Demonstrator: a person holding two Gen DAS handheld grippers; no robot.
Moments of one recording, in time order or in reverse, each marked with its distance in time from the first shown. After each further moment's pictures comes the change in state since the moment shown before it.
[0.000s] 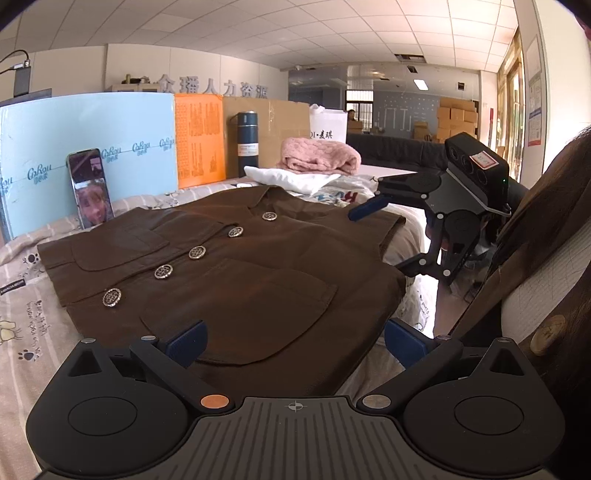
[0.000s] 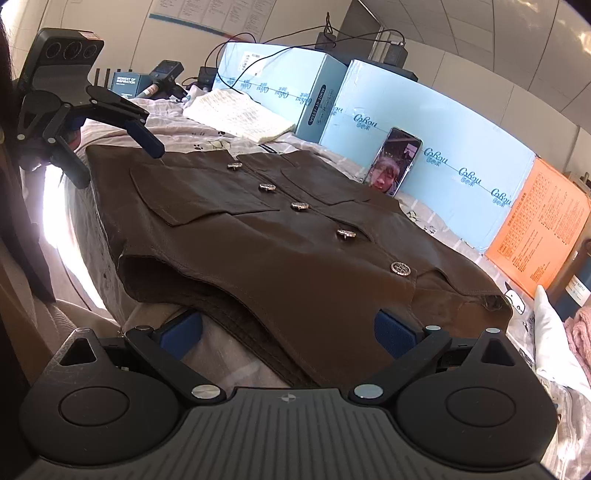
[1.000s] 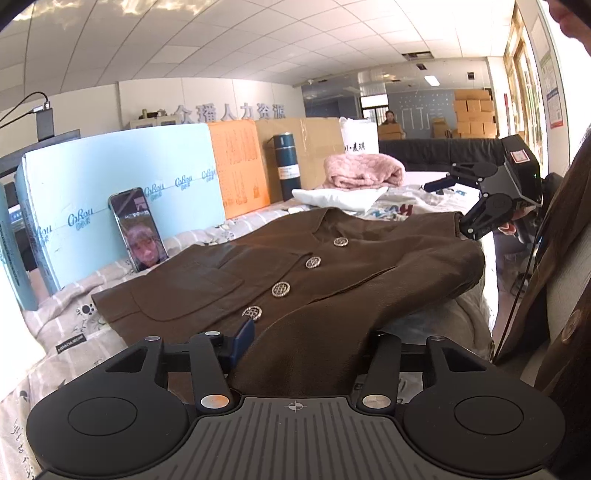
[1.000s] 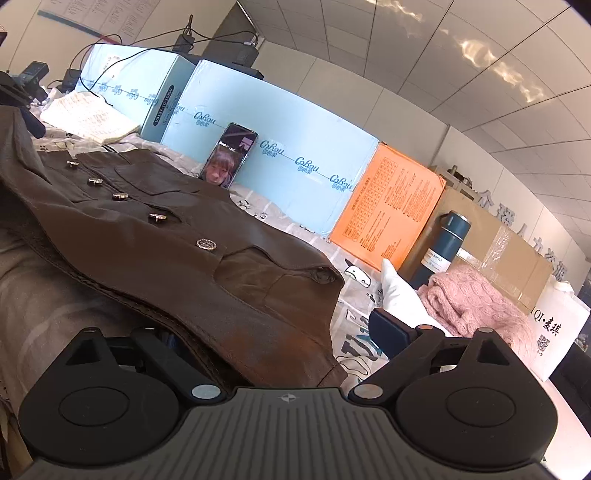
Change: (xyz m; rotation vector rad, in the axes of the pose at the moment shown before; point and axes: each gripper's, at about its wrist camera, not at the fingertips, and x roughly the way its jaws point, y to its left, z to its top) left arm 0.002 0.059 0.022 0.098 -0.081 0.149; right arm -0.023 -0.063 -0.034 0.099 -0.022 -0.468
